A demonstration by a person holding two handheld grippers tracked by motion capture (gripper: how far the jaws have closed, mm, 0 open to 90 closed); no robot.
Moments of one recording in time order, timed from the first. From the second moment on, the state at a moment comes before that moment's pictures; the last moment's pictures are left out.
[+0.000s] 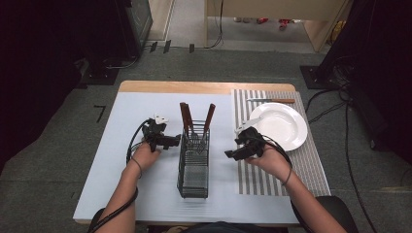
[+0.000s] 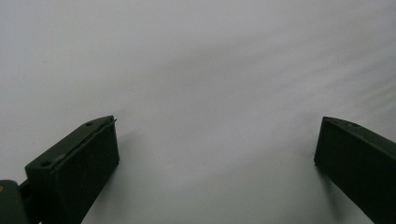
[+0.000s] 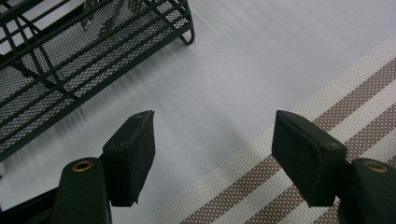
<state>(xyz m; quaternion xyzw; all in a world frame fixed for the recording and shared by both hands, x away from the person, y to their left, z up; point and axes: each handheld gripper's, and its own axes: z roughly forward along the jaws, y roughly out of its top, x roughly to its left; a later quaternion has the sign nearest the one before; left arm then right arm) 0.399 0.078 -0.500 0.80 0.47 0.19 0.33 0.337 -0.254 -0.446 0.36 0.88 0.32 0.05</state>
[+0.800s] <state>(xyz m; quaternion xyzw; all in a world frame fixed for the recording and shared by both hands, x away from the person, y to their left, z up) 0.399 0.078 -0.500 0.80 0.47 0.19 0.33 0.330 -0.249 -0.417 0.35 0.87 0.34 0.05</state>
